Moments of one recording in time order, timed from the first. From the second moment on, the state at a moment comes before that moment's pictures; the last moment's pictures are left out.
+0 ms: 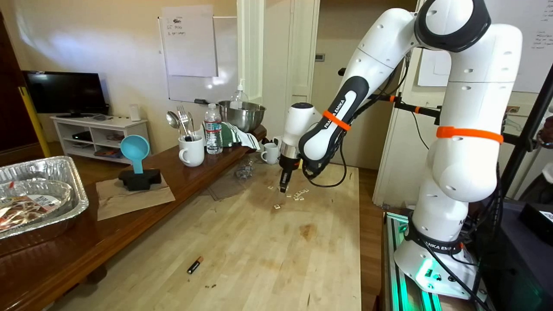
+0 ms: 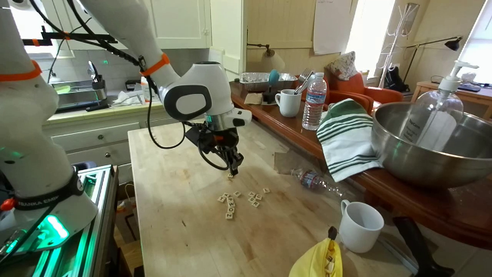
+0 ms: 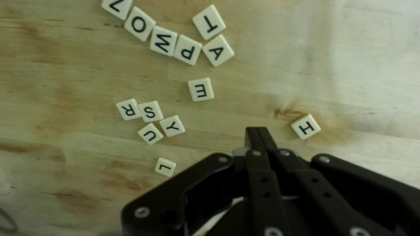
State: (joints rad) arm -0.08 0.05 -0.10 -2.60 -0.23 2.86 -0.16
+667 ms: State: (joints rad) arm -0.12 0.12 -0.13 -2.59 -0.27 2.86 -0.23
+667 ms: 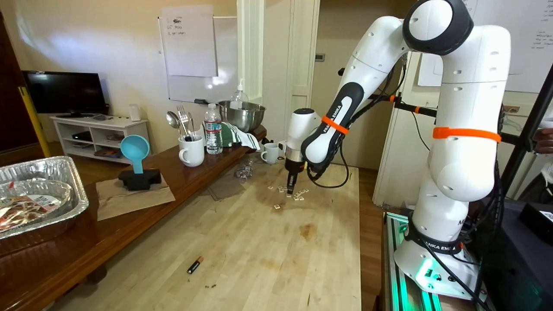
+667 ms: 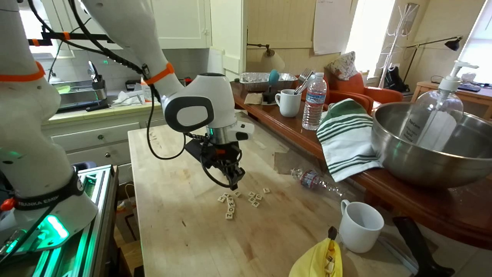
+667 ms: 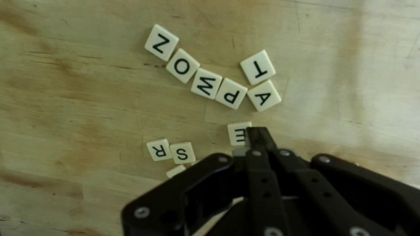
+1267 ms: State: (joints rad) arm -0.15 0.19 -0.14 -2.55 -0.27 2.90 -0.23
